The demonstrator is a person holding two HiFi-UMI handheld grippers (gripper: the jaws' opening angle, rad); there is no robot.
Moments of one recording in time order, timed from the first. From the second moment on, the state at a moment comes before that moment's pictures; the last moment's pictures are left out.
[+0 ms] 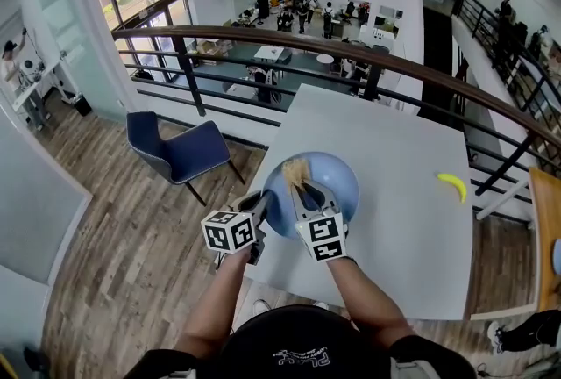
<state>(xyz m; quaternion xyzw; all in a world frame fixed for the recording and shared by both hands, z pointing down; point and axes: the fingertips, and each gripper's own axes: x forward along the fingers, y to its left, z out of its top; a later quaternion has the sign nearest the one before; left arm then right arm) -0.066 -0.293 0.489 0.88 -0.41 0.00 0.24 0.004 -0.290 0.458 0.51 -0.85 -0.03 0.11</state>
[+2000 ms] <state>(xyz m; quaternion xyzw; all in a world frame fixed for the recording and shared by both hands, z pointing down) -0.093 -0.297 0.501 0.86 -0.46 0.00 0.23 -0.056 -0.246 0.498 0.47 -0.87 0.00 0.14</state>
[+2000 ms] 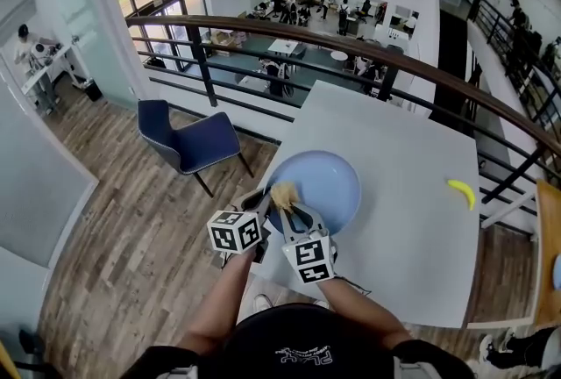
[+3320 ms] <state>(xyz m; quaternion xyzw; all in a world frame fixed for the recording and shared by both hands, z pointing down) -0.104 -0.299 0.494 0.85 -0.47 -0.01 0.23 0.077 -0.292 0.506 0.60 -0.78 0.04 0.14</state>
